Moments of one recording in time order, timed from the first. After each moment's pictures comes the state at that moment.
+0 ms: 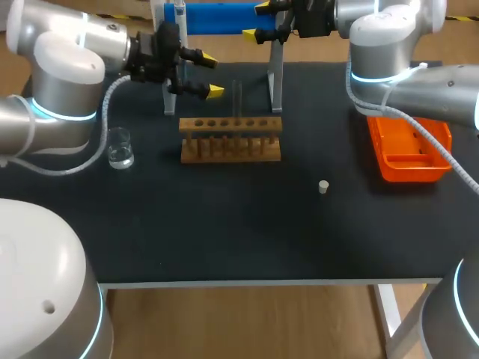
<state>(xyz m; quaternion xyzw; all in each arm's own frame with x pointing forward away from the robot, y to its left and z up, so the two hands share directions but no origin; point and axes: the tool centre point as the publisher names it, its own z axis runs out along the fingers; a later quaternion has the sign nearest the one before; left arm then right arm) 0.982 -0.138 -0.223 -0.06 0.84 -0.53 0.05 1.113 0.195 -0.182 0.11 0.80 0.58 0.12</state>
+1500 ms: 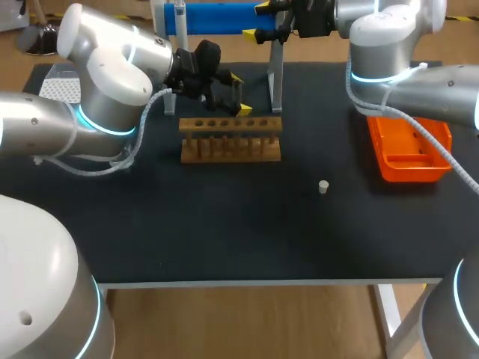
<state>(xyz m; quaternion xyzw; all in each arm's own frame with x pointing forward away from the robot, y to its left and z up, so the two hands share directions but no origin) 0.991 -0.191 -0.284 -0.08 0.87 -0.48 0.04 1.113 0.195 -0.182 0.11 0.80 0.58 0.12</state>
